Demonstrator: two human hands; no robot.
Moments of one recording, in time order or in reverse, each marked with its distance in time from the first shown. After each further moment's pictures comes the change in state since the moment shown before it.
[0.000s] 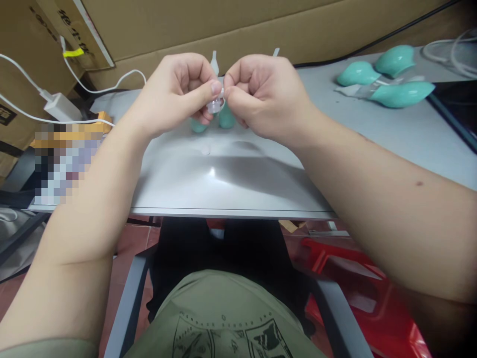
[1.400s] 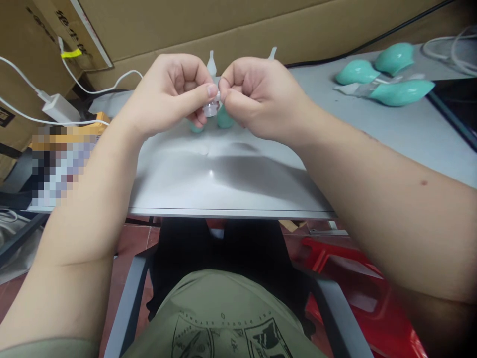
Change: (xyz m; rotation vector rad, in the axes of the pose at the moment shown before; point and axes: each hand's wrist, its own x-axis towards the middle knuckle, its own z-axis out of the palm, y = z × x) left_hand -0.002 0.001 -0.007 -0.018 -0.053 0.049; right_hand -0.005 -0.003 -0.009 -0.136 -0.117 -0.006
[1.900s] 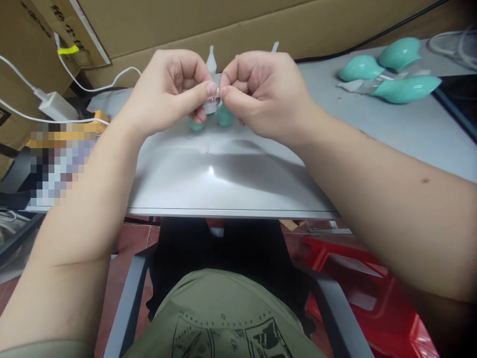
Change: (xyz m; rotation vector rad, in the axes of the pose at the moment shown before) left_hand -0.001 0.001 0.005 0.019 0.063 0.017; right_hand -0.001 0.008 0.006 0.079 0.073 -0.079
